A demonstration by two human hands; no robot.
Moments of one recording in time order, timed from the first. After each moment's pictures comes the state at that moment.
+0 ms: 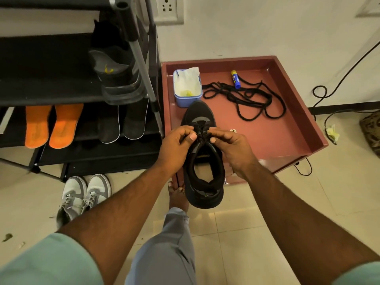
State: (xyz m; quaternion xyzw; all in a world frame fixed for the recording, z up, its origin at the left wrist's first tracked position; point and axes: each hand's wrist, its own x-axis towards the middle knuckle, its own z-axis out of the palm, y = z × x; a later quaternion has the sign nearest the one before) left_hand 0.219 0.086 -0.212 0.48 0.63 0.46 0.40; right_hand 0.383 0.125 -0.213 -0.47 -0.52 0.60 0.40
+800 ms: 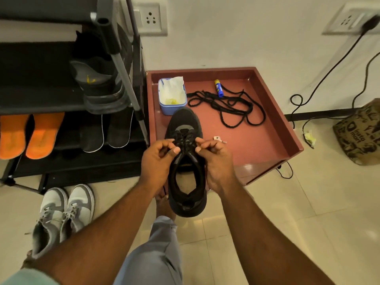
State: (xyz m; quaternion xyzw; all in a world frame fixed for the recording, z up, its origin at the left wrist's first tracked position) left_hand 0.226 0.067 -0.212 0.39 0.61 0.55 0.42; right_hand 0.367 0.102 -0.211 -0.44 -0.28 0.66 0.53
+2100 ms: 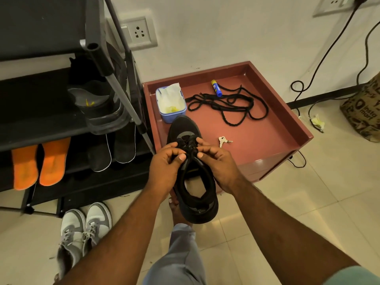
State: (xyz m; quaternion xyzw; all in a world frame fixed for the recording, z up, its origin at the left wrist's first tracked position) left_hand 0.210 0.078 -0.205 0.47 0.62 0.45 0.44; right_hand 0.370 0.107 -0.228 -0.43 -0.48 0.62 0.45
